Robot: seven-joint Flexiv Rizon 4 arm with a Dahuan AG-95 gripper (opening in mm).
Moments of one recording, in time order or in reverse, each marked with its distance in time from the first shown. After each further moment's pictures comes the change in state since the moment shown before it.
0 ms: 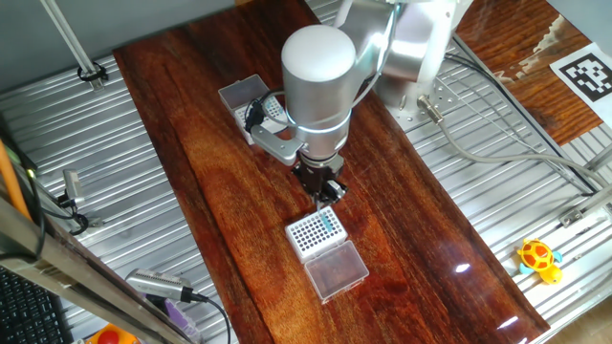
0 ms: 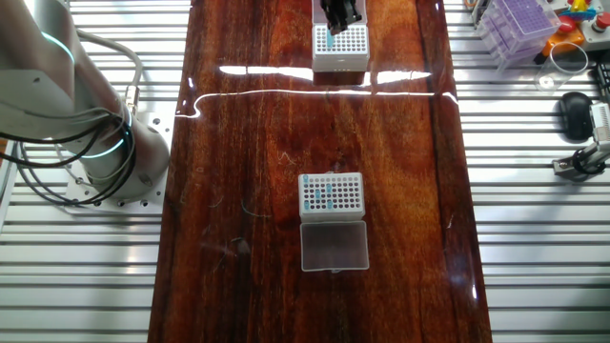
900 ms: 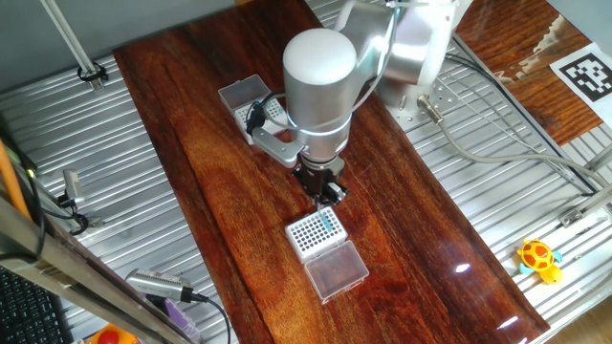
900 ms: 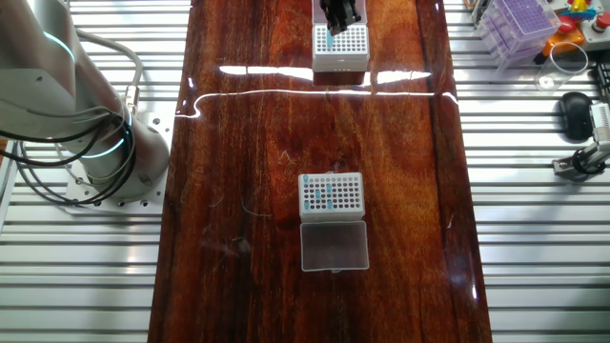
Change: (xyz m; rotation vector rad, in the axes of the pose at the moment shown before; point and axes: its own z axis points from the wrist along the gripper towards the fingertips) arm -0.002 0.001 0.006 0.000 -0.003 0.000
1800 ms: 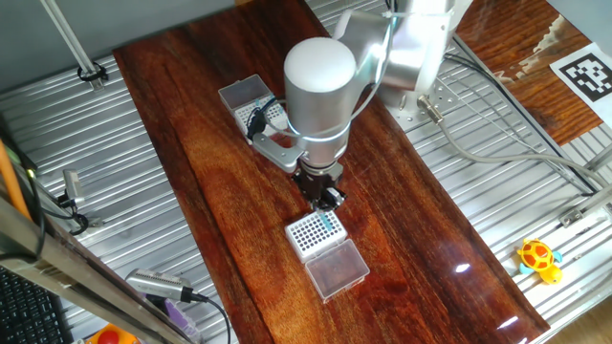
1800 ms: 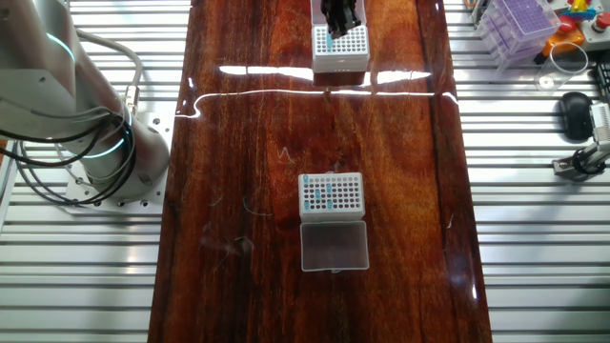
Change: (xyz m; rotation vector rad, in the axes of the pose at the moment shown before) arm -0.004 0.001 0.015 -0.004 -0.013 0.000
